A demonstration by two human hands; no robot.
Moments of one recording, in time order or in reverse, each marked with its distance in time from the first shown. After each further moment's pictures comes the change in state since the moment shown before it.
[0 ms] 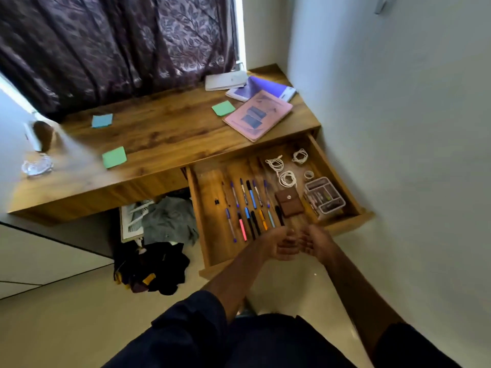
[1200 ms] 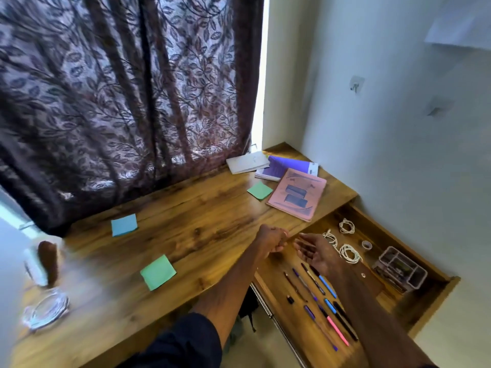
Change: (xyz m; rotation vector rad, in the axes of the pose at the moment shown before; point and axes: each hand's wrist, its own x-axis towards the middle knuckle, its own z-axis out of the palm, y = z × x) left_hand -0.047 0.282 -0.339 0.336 0.075 0.538; right_hand -0.026 -0.192 0.350 0.500 -0.037 -0.210
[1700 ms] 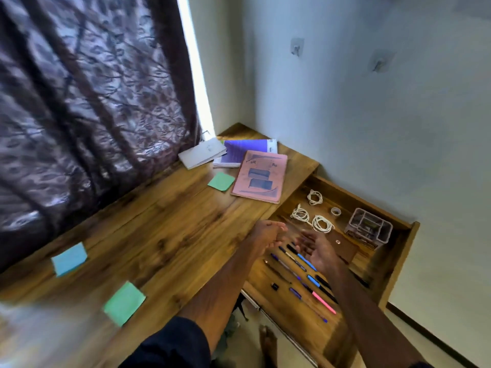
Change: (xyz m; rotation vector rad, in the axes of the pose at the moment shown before) left_hand 0.018 -0.003 0.066 0.092 -0.248 -0.004; right_hand 0.028 0.024 -0.077 0.327 0.217 -0.026
